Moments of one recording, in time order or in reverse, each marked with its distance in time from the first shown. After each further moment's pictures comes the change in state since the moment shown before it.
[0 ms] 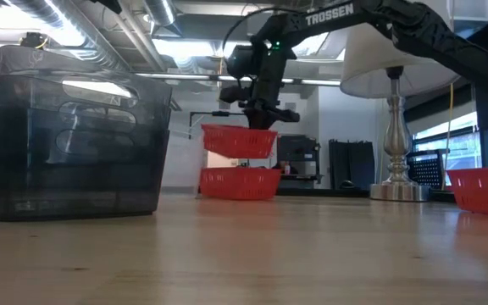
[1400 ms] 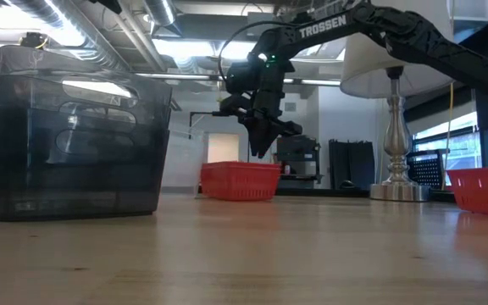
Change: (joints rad) left arm 0.000 0.000 0.000 -0.001 0.000 -0.021; right arm -0.012 0.061 0.000 -0.071 -0.142 -0.023
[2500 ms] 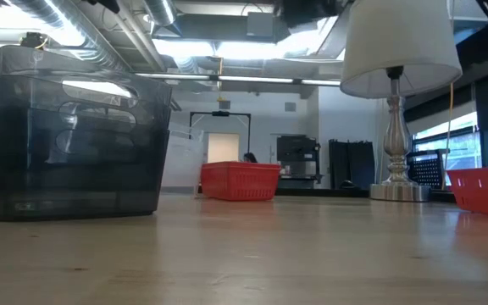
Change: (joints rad) left arm 0.000 0.000 0.000 -0.011 0.032 -0.030; right arm 0.456 -0.445 -0.014 -0.206 0.185 0.069
